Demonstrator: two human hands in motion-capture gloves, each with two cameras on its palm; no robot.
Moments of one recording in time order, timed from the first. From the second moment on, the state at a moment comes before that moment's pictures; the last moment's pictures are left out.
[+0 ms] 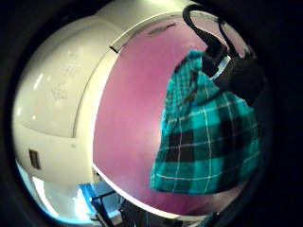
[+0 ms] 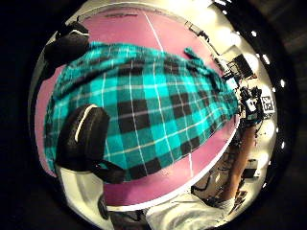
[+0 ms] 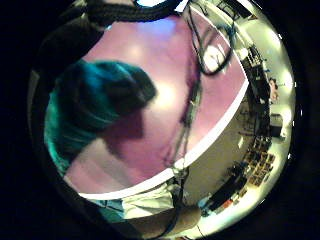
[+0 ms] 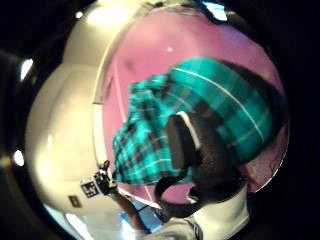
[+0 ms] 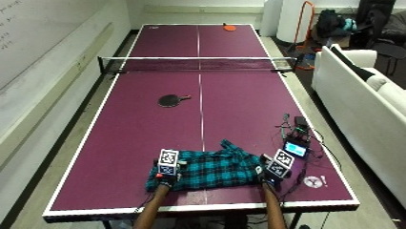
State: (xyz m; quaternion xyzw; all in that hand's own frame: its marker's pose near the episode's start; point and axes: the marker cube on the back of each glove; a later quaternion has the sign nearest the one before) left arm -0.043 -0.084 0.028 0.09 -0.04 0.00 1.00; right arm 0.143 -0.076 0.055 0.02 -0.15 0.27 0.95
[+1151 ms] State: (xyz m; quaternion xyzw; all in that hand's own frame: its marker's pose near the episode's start) left arm -0.053 -0.097 0.014 0.08 0.11 -0.02 0.99; right arm -0.017 -0.177 -0.062 0.27 -0.13 0.07 0.95
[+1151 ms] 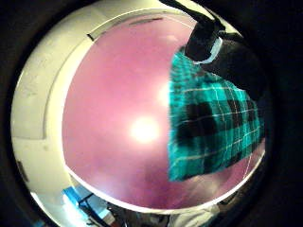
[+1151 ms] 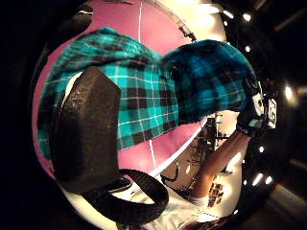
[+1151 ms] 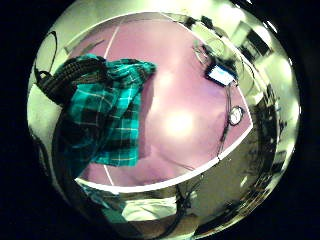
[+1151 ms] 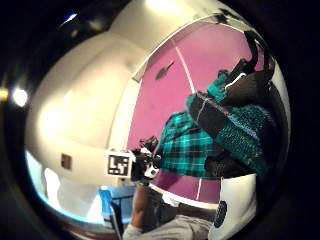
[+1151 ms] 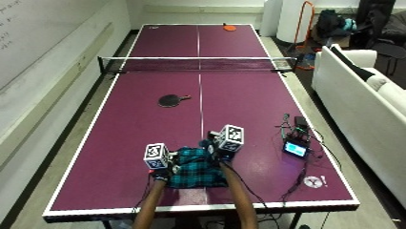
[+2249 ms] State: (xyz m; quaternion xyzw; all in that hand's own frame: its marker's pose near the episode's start) left arm -0.089 -0.096 0.024 0.15 0.09 -0.02 0.98; right arm -0.023 -0.117 -0.003 0.09 -0.04 -0.04 0.99
